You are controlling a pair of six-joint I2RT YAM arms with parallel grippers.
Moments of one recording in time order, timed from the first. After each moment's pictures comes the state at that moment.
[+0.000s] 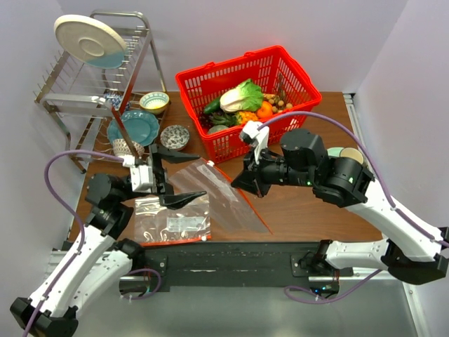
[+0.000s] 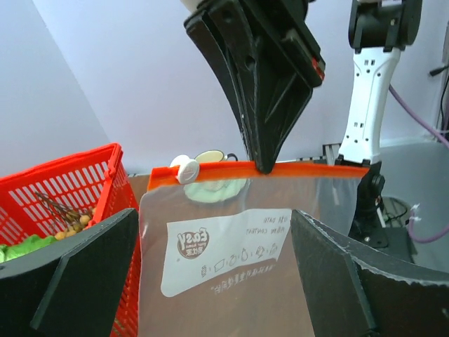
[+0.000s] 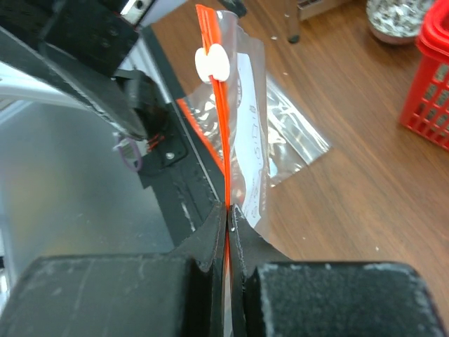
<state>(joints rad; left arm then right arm) -0.45 0.65 0.68 0.41 0.91 -0.12 1.01 1.14 1.54 -0.83 -0.18 0.21</state>
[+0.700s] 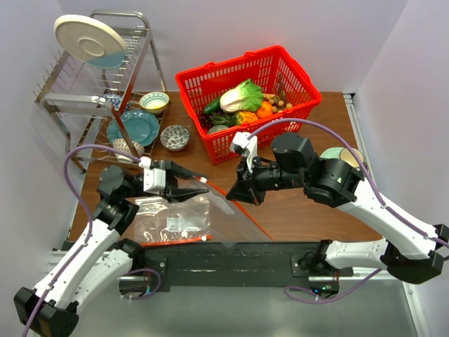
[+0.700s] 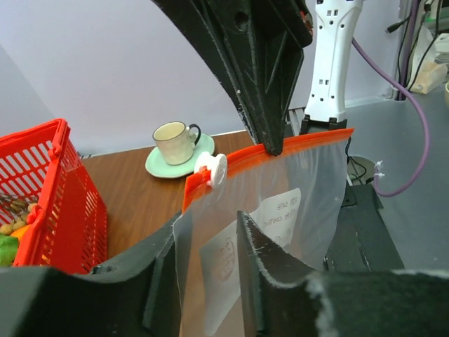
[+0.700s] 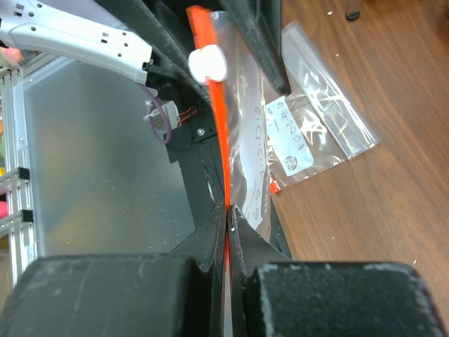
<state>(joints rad) -0.45 0.70 0.64 0.37 1.06 -0.04 1.01 1.15 1.46 -0.80 -0.35 0.18</state>
